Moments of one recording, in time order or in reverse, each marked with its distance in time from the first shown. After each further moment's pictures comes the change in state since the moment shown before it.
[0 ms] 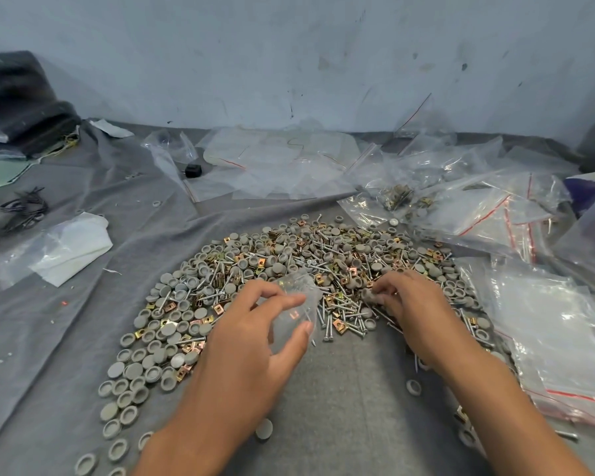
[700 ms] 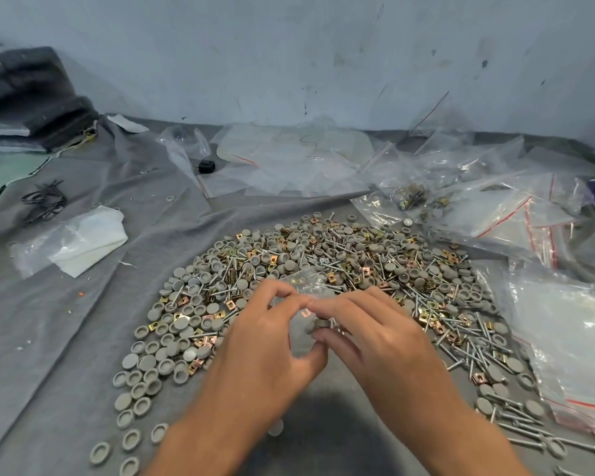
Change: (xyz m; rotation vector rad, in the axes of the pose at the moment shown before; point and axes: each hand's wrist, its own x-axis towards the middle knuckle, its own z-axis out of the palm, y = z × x) left_hand 0.000 0.004 0.001 0.027 -0.078 -0.052; right_hand -0.059 -0.096 -0.008 0.110 0.306 -0.615
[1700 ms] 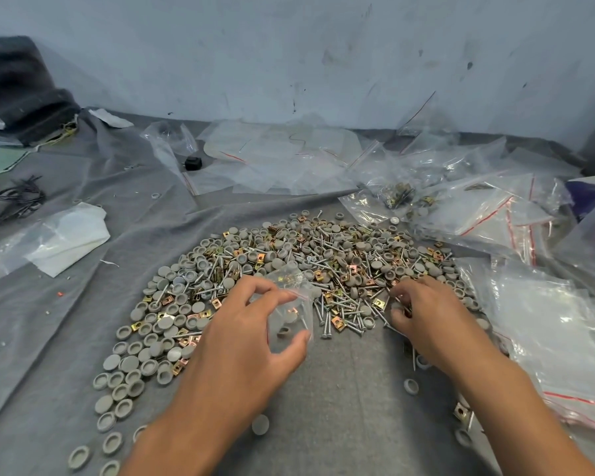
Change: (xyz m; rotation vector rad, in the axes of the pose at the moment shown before) left_hand -0.002 -0.005 -0.005 0.048 -0.029 -0.029; right_hand -0.012 0.102 -0.015 -0.324 -0.427 0.714
